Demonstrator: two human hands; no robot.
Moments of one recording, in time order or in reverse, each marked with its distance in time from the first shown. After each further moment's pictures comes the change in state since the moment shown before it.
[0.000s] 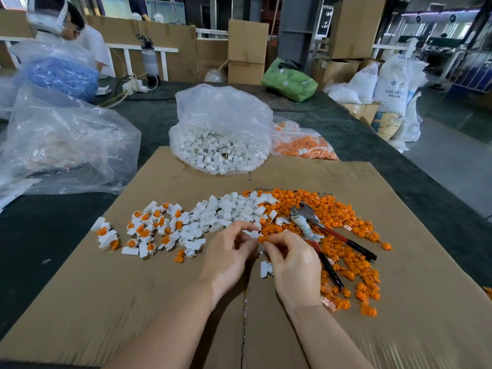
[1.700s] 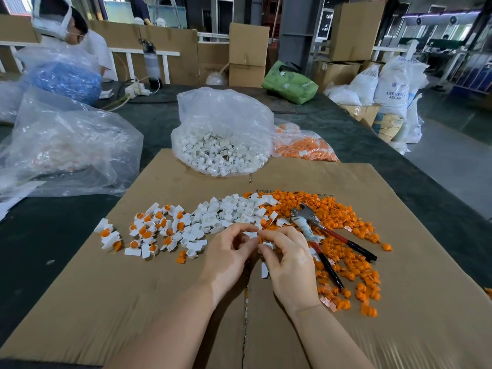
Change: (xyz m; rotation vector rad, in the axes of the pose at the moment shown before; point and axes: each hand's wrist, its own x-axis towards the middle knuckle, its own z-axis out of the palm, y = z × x) left_hand 0.000 -0.002 0.000 -0.077 0.045 0.036; right_hand 0.001 -0.006 -0.004 0.001 -0.057 -0.193
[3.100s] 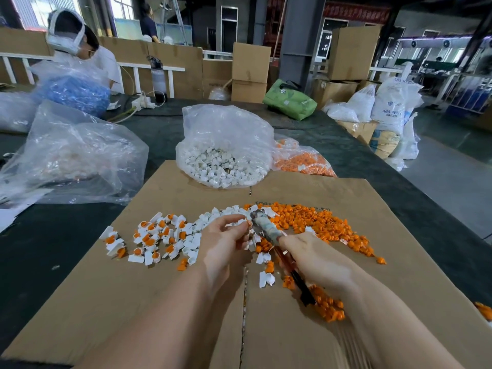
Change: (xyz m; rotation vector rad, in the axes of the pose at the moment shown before) left_hand 0.022 0.031 -0.003 -0.523 0.151 -0.265; right_hand 0.047 -0.035 -0.073 0.239 -0.683 0.604
